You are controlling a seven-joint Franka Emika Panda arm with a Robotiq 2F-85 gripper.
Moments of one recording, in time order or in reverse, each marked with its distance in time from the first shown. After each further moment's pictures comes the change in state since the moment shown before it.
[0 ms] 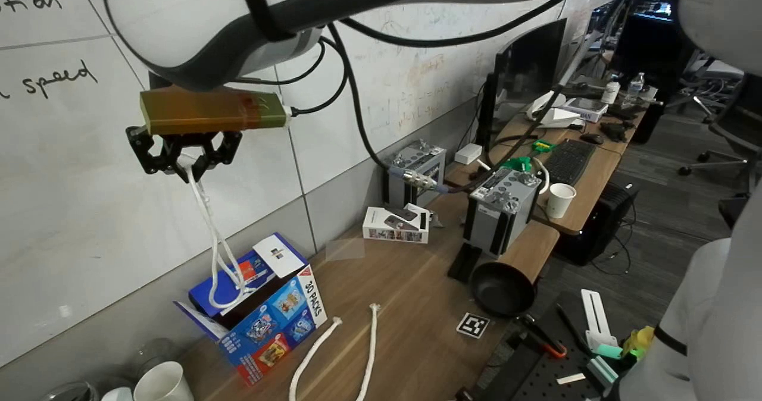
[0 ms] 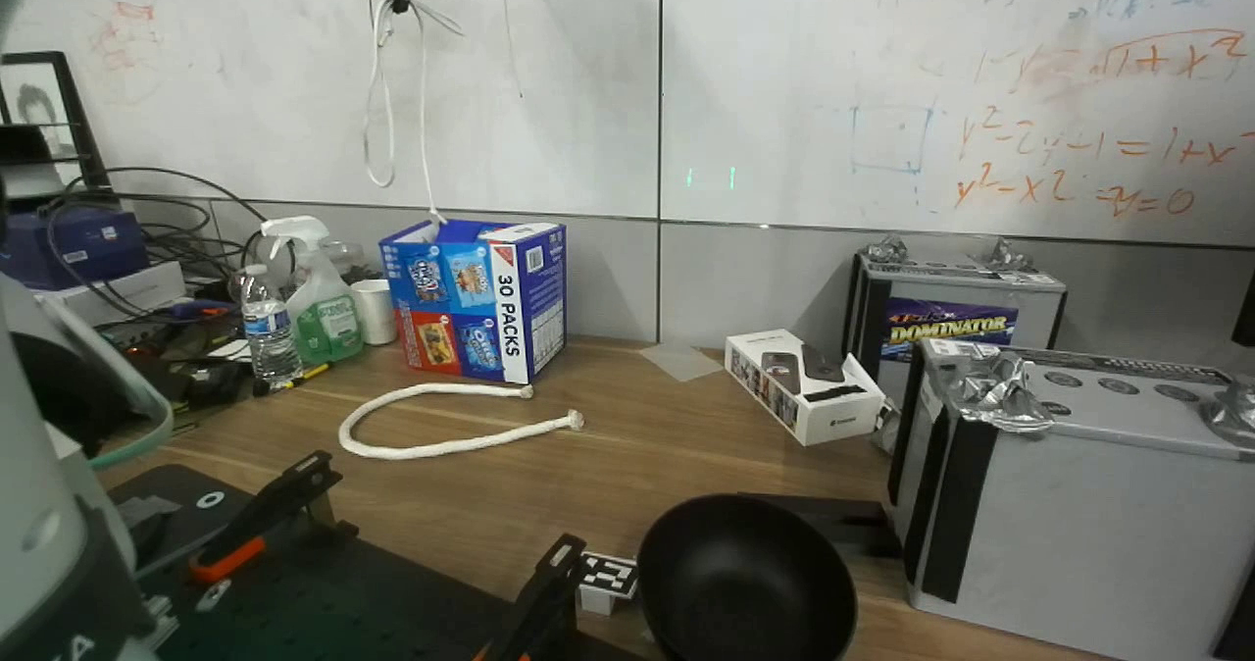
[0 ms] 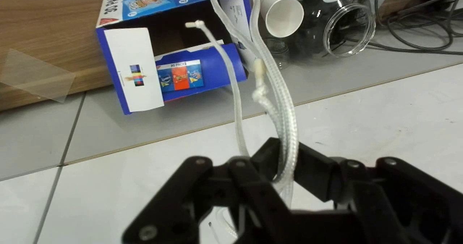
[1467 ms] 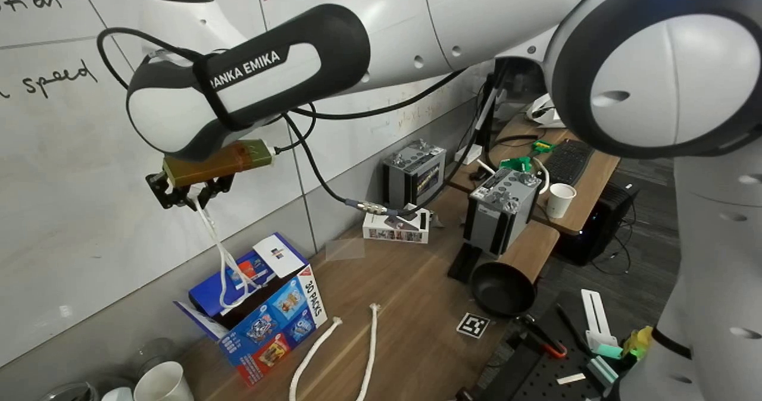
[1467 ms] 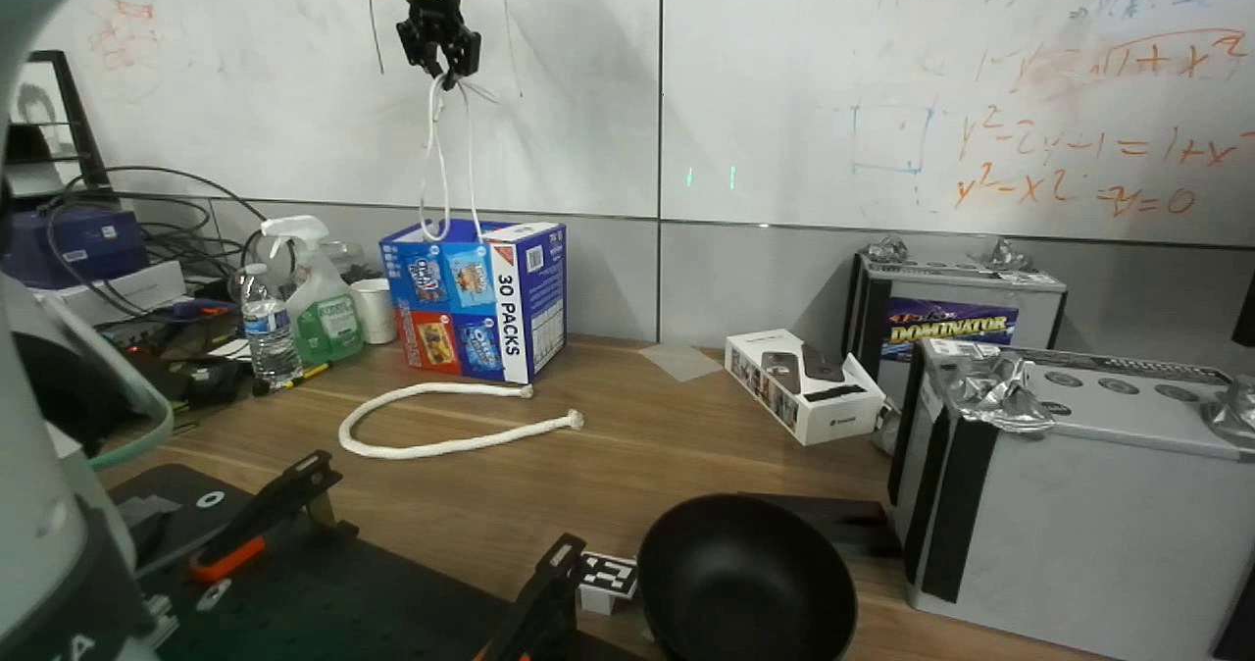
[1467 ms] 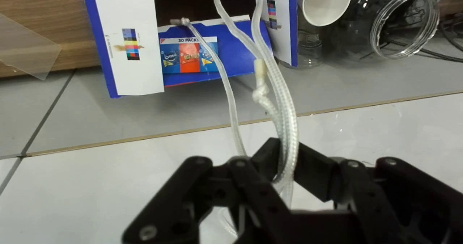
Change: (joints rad) arm 0.093 0.296 -0.126 0.194 -0.052 0.061 -0.120
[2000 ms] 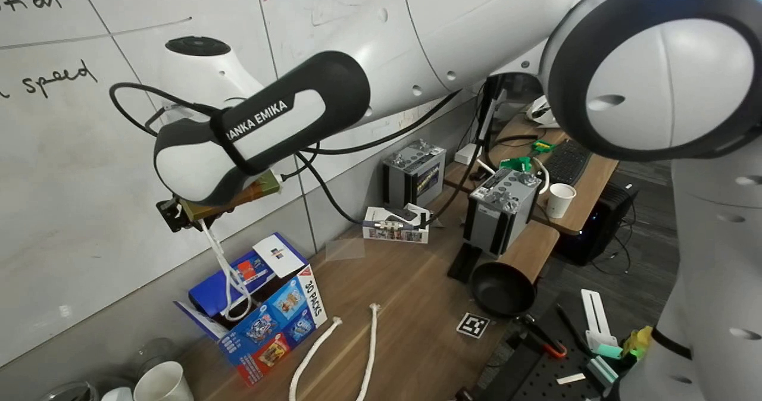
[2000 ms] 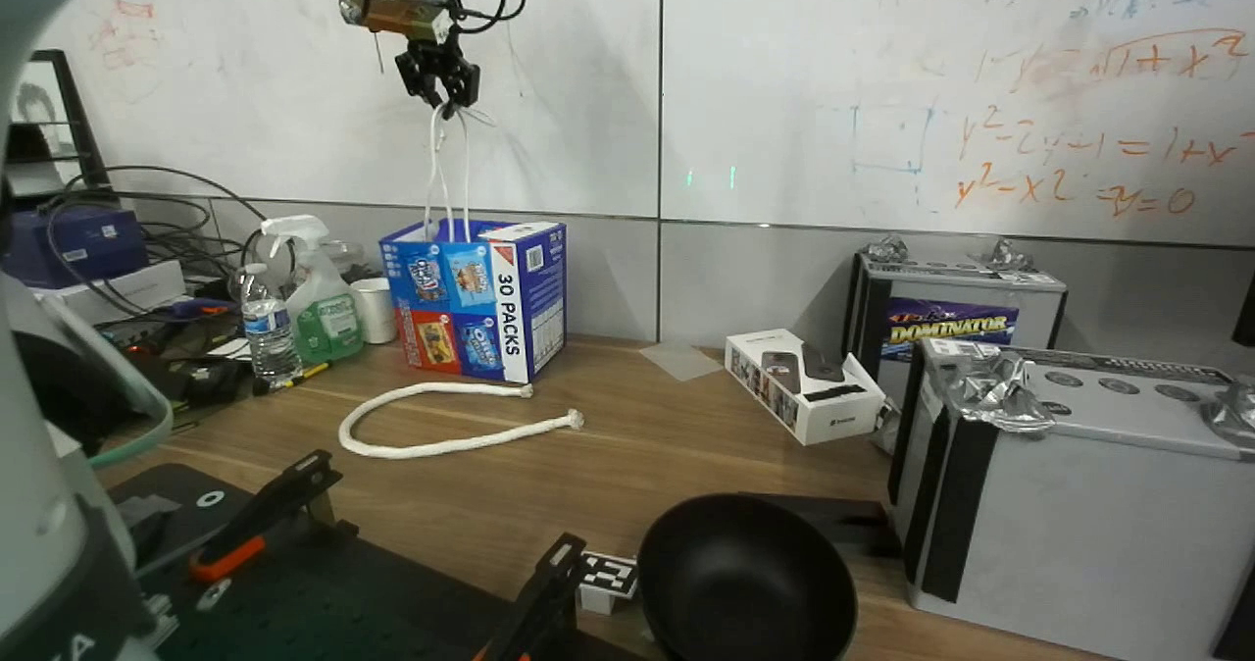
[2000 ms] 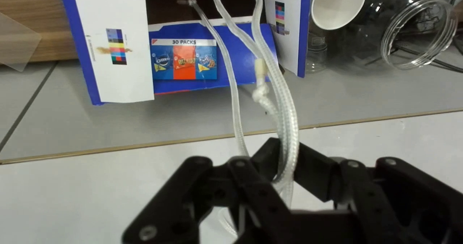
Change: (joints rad) arm 0.009 0.008 -0.003 -0.126 -0.021 0.182 -0.028
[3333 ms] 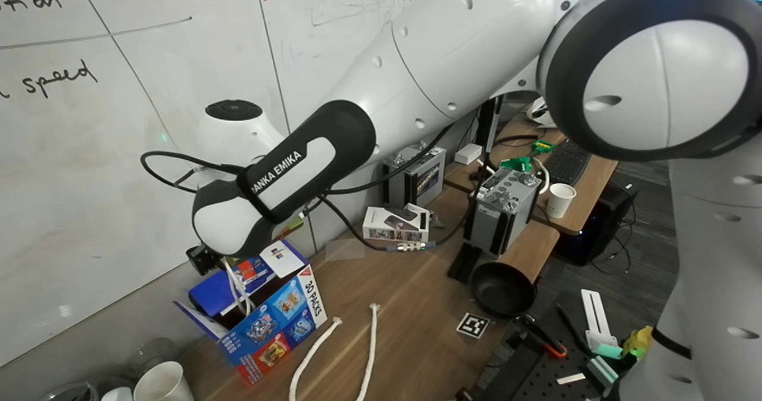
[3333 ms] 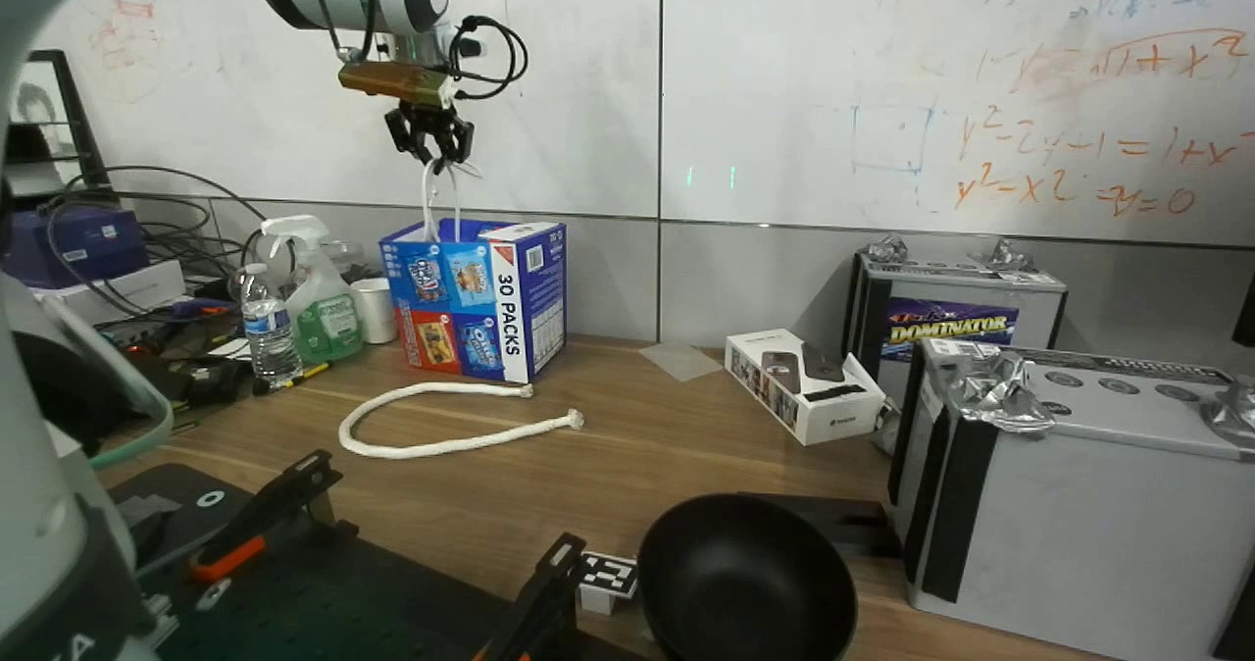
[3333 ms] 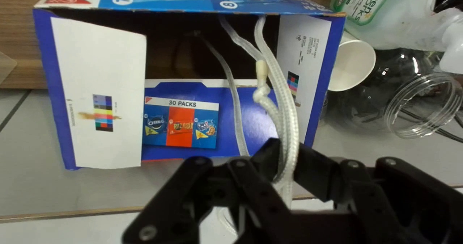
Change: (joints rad) arm -0.011 0.007 0.017 -0.191 0.064 0.161 -0.164
